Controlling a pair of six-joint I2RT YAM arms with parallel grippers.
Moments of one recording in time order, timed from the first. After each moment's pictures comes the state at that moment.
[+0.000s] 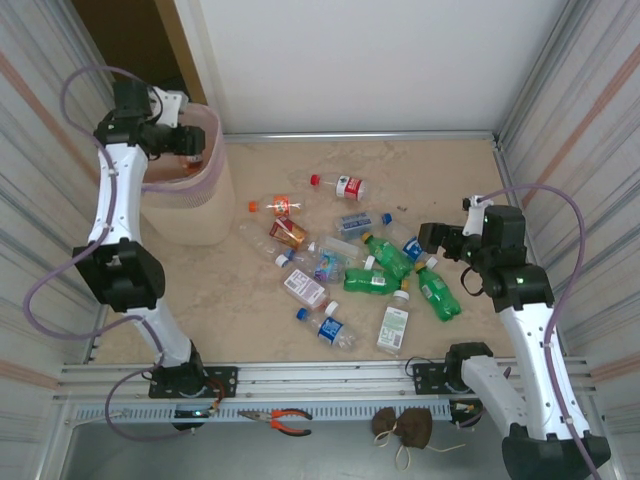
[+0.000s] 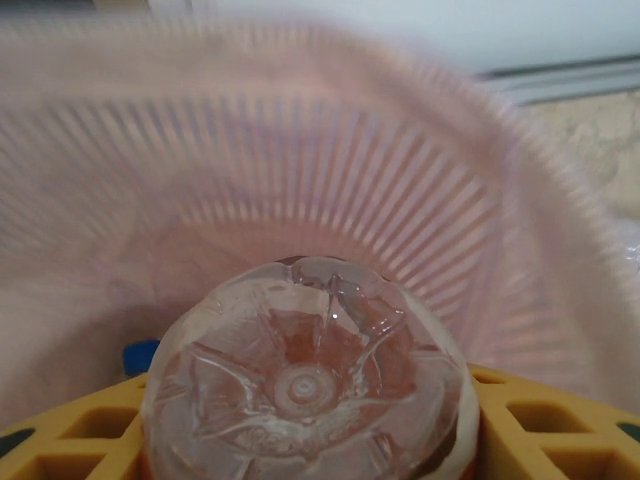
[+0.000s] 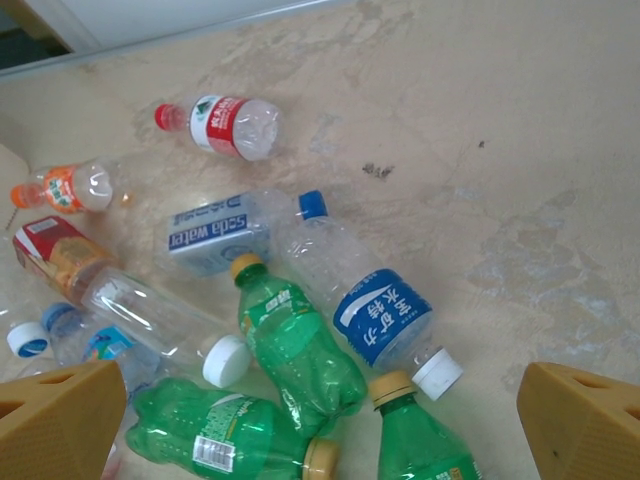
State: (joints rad) left arm 0.11 1.83 1.95 -0.93 0.30 0.18; right arm 0.08 0.77 0.92 -0.77 -0.16 0.23
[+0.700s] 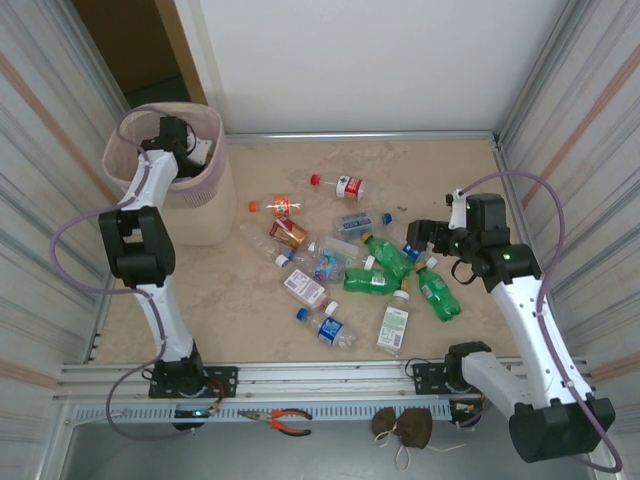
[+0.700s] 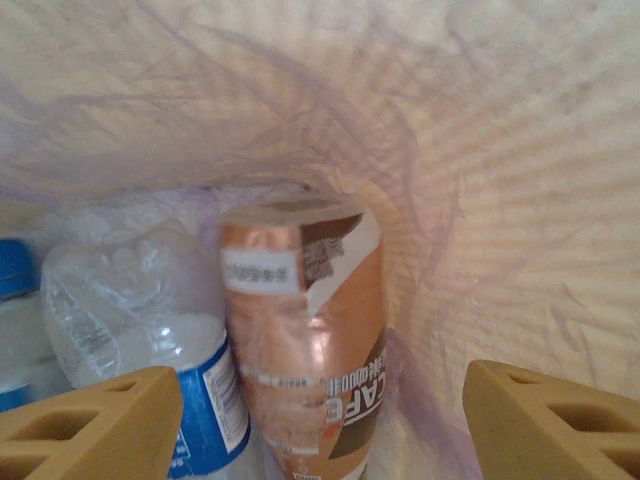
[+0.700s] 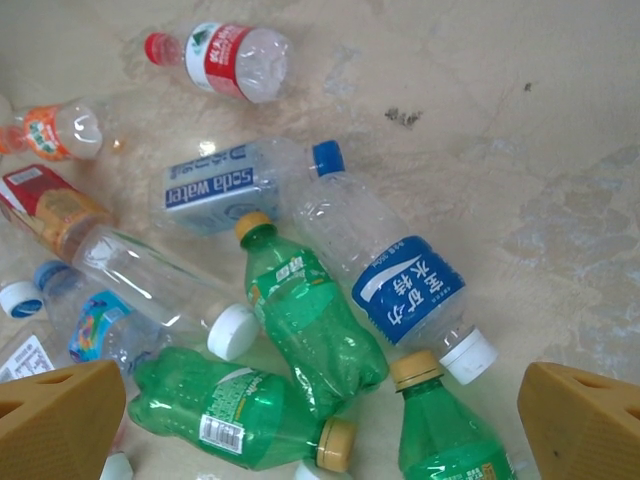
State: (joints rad) left arm 0.06 2.04 1.81 -0.91 0.21 0.21; right arm 0.15 0.93 0.96 -0.80 -0.15 0.24
